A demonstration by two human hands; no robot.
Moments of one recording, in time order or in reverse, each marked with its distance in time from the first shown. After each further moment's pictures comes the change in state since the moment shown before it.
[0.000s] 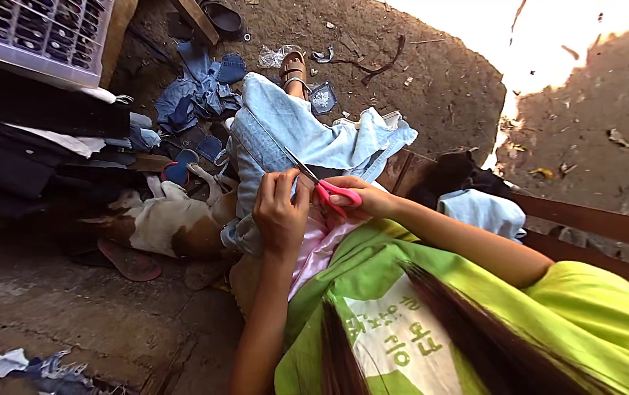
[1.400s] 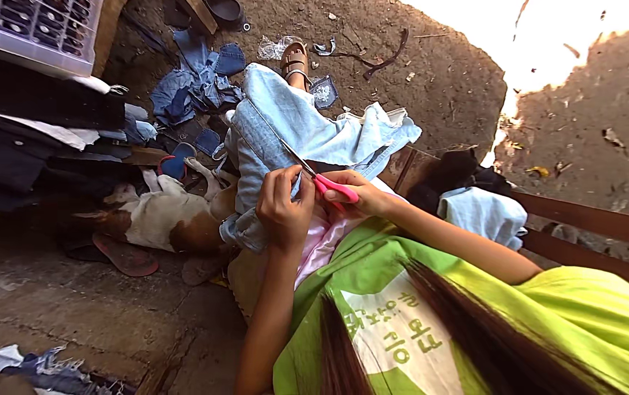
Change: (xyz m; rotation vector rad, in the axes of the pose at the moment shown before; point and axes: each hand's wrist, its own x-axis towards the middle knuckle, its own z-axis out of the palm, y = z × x) left_hand -0.004 -0.003 0.012 -0.108 0.143 0.001; right_hand 0.011 0.008 0.008 -0.004 0.068 -0.139
